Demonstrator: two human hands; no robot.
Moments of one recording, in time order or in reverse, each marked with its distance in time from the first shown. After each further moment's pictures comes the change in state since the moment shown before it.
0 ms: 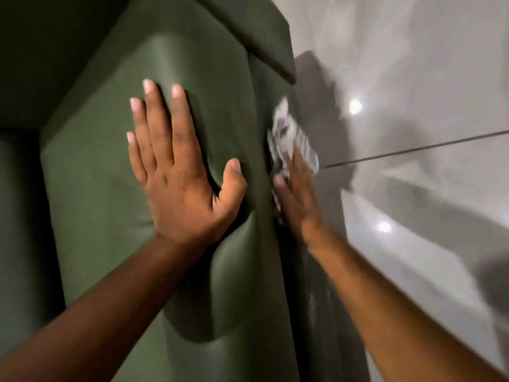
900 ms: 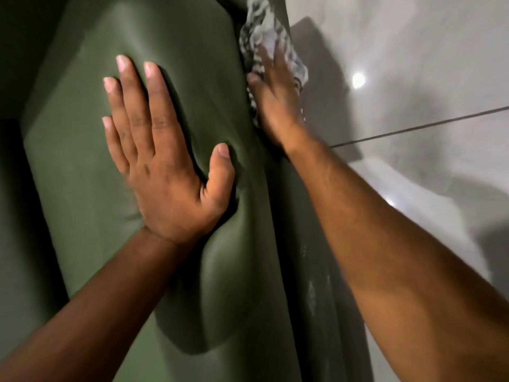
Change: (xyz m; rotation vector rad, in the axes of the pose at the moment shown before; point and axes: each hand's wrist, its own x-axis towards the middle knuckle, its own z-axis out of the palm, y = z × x) left_hand 0.002 -0.002 0.009 0.017 0.017 0.022; right_hand 0.129 -0.030 0.011 -0.007 0.013 0.048
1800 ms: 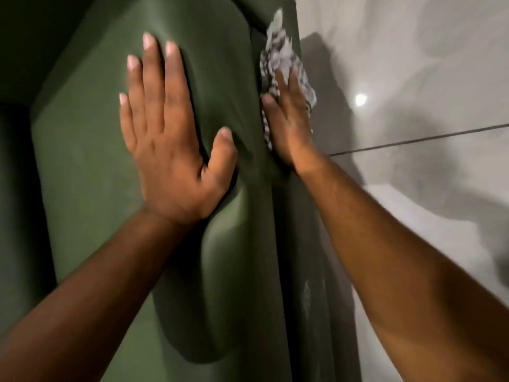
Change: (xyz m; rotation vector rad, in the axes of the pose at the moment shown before) left_hand 0.001 -0.004 -0.005 -0.052 -0.023 0.051; right_hand -0.035 0.012 -0.009 -0.144 -0.048 0.016
